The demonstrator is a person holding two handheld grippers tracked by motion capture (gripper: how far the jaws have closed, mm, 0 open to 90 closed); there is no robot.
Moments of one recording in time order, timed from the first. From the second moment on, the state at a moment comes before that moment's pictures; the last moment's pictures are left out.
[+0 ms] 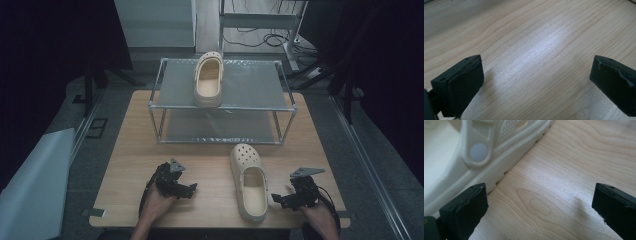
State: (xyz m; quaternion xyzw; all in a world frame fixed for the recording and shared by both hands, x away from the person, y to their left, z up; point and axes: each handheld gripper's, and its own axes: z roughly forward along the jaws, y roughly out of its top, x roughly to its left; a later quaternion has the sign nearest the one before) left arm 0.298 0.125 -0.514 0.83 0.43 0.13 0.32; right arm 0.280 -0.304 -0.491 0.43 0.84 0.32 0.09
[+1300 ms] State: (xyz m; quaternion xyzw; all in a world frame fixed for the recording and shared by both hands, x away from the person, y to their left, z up) left arm 0.300 0.131 -0.513 0.83 0.43 0.14 0.31; right arm 0.317 -0.247 -0.472 0.51 0.79 0.34 0.07
